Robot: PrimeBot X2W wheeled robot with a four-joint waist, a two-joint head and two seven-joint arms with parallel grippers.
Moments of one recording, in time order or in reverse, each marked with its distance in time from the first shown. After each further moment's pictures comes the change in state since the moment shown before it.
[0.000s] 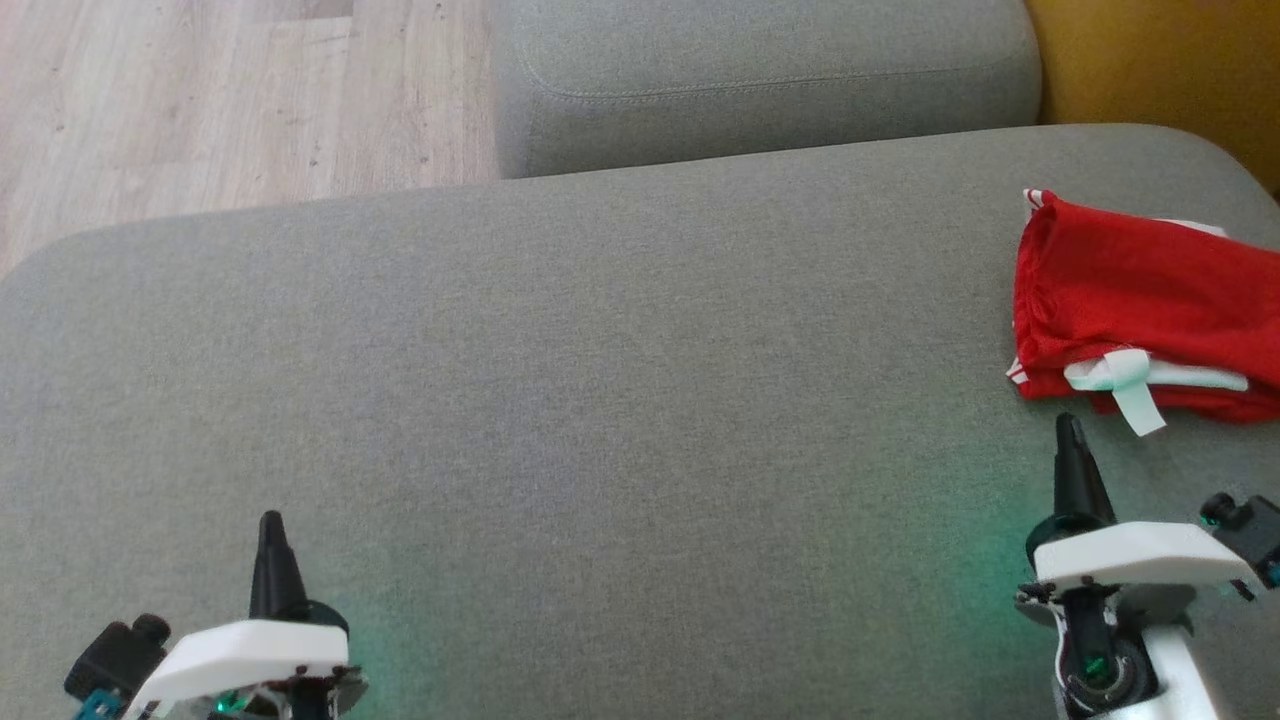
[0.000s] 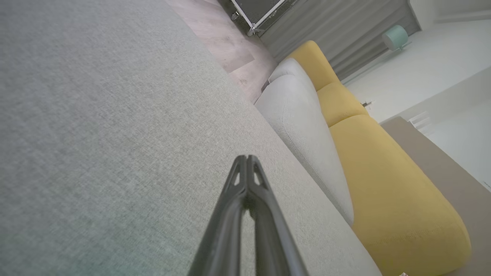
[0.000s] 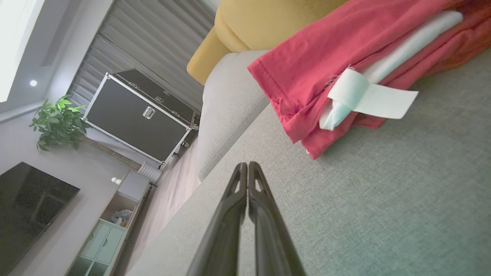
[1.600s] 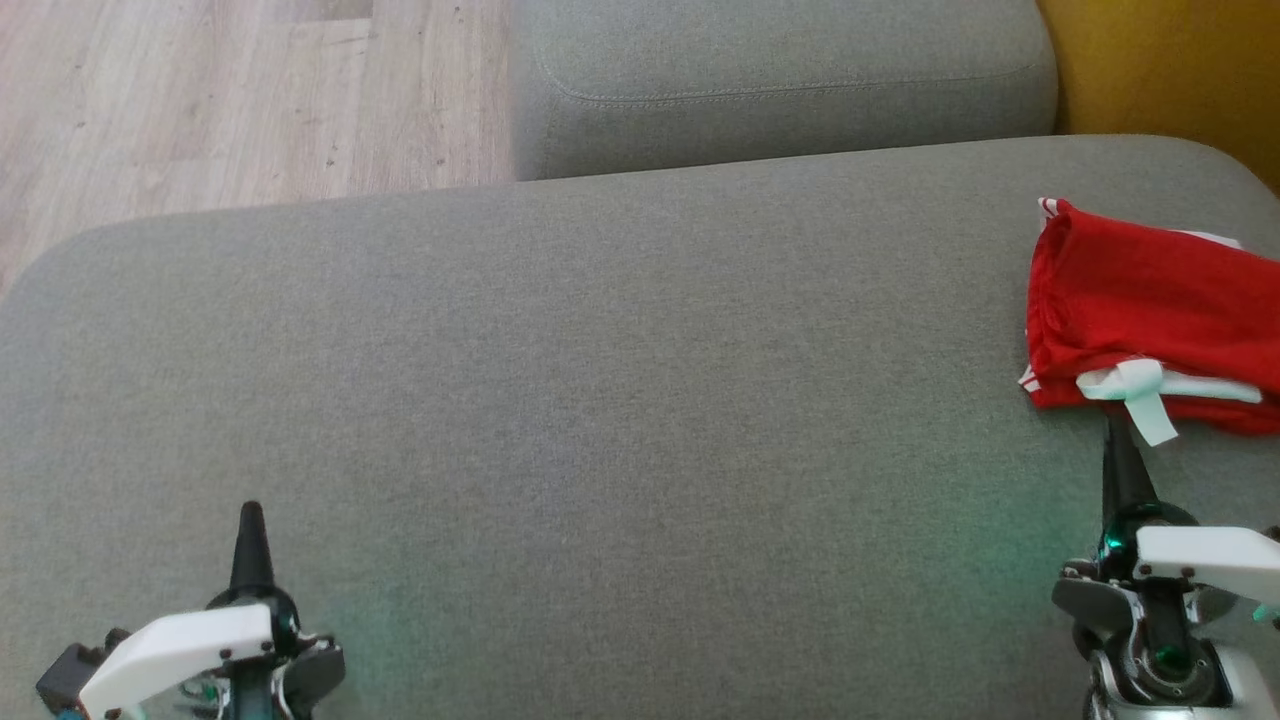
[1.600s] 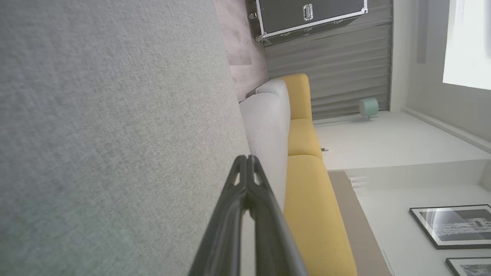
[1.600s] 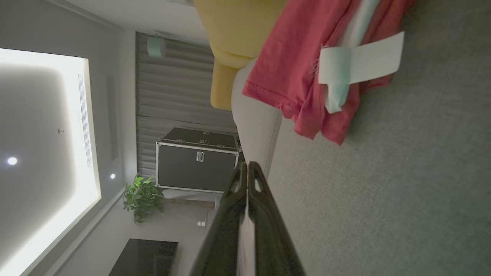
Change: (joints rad) left arm -0.012 0.000 0.059 -0.050 -0.446 -0.025 0.138; right arm 0.022 0.001 -0.076 -0.087 0.527 0.000 0.126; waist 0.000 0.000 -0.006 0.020
